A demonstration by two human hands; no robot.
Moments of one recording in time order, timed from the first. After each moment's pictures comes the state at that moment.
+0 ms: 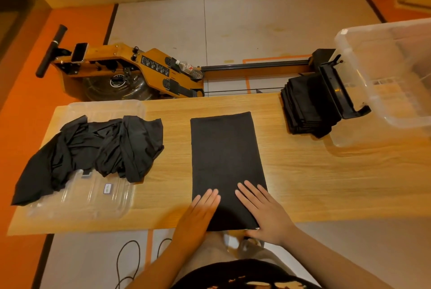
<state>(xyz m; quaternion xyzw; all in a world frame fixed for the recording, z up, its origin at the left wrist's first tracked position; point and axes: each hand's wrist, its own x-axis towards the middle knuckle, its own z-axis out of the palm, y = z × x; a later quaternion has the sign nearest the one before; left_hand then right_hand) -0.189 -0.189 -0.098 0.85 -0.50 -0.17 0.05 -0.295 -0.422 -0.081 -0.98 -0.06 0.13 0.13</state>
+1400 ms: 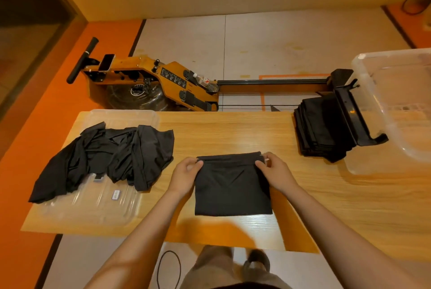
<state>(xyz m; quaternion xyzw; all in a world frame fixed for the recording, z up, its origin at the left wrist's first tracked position) -0.069 -0.250 -0.012 0.83 -0.01 -0.27 0.49 -0.171 -0.484 -0.020 -0.81 0.29 0.05 0.50</state>
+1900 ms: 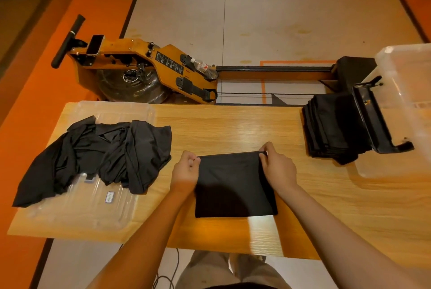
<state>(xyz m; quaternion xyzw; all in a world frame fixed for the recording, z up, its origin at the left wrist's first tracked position) -0.046 -0.256 -0.048 0.89 -0.04 -0.18 0.41 -0.142 -0.481 -0.044 -0.94 0.25 0.03 0.21</state>
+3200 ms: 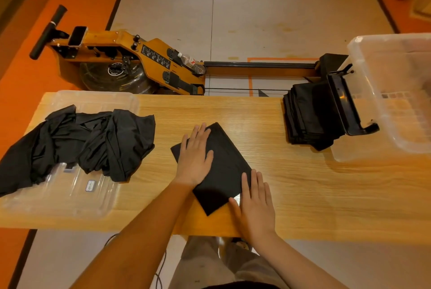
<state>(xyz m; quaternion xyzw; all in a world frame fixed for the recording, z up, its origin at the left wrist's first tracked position) -0.069 -0.306 -0.059 0.93 -0.31 -0.11 0.15 -0.257 -0.411 -0.087 -0.97 0.23 0.06 0.11</state>
